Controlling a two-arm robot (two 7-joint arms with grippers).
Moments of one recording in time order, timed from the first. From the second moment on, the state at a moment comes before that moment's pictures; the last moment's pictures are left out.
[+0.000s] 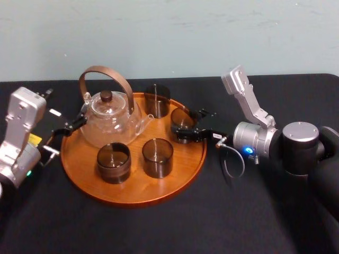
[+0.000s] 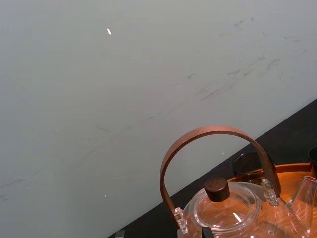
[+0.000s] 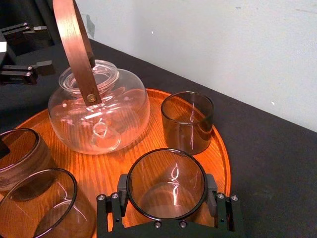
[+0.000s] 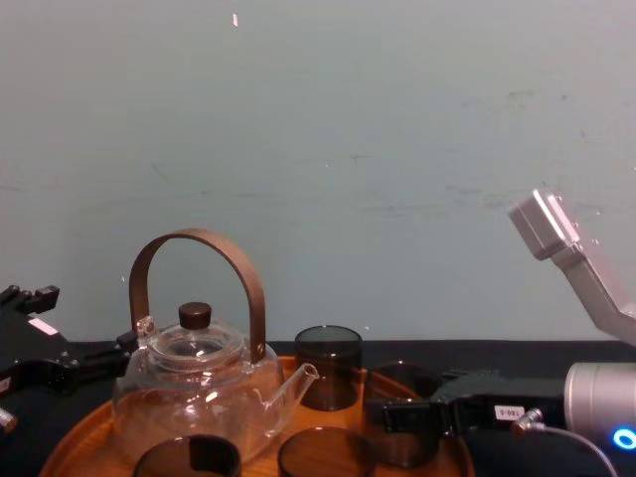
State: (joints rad) left arm -0.20 0.60 0.45 -1.41 -0.25 -0.12 0.03; right arm 0.56 0.27 -0.54 -0.93 0.37 0.09 0.60
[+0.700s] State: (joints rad) left arm -0.20 0.60 0.45 -1.41 -0.25 -0.12 0.03; right arm 0.57 0.27 -0.53 -0.92 0.36 0.08 0.61
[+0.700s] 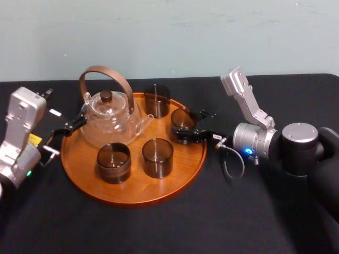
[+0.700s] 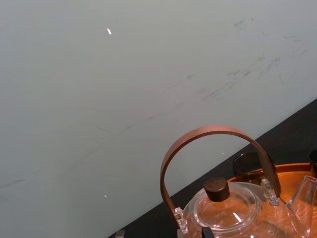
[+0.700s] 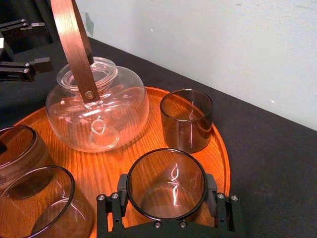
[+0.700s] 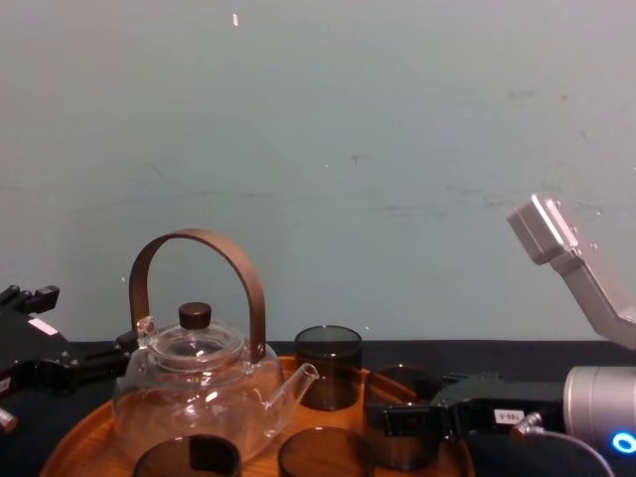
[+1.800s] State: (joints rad) left arm -0.20 0.60 0.45 -1.41 -0.25 -0.12 0.03; right arm 0.49 0.34 -0.49 -1.12 0.40 0.09 0.58
